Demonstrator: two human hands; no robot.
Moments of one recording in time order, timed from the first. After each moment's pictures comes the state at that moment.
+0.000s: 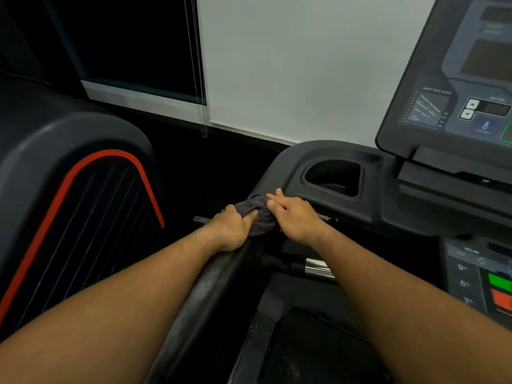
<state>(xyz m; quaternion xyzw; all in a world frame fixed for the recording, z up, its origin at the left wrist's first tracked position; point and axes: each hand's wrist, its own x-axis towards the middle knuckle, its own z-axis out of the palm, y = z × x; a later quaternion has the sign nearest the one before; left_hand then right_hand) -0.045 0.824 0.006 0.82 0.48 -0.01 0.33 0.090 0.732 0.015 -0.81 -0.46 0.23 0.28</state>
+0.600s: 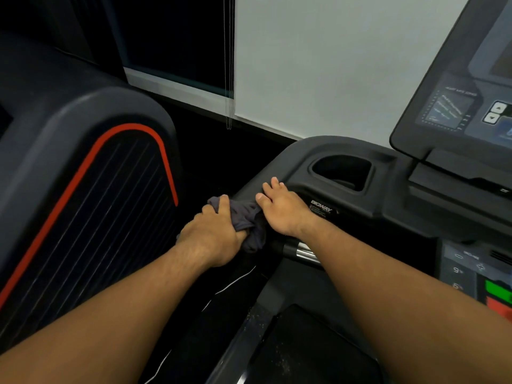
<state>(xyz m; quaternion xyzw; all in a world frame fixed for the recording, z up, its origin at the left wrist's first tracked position) -0.093 0.750 0.012 0.83 0.53 -0.04 0.16 0.068 0.721 0.021 -0.79 -0.56 0.20 0.14</state>
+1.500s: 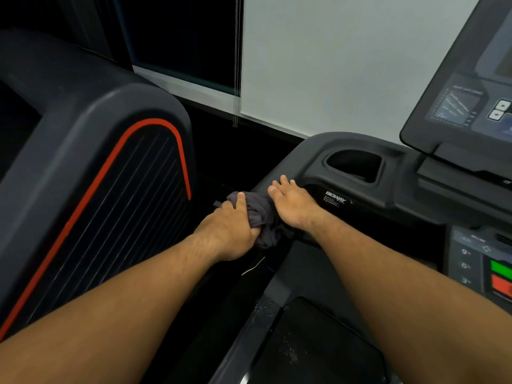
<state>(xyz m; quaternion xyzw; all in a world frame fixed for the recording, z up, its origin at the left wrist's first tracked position) -0.133 0.746 0.015 0.87 0.45 -0.04 0.19 0.024 0.710 0.029 -0.80 -0.52 0.23 0.17</state>
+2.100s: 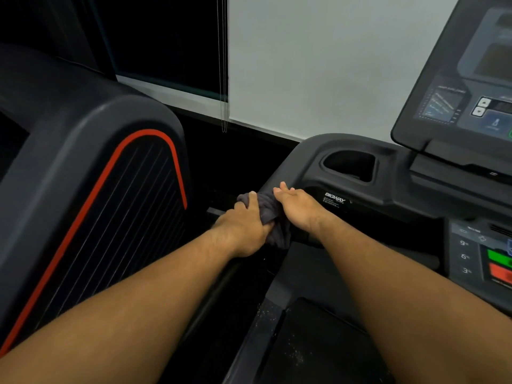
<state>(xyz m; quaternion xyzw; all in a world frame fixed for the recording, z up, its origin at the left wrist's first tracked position) -0.117 0.756 0.026 0.89 0.42 -0.07 0.19 0.026 0.716 0.020 -0.81 -0.43 0.30 0.27</state>
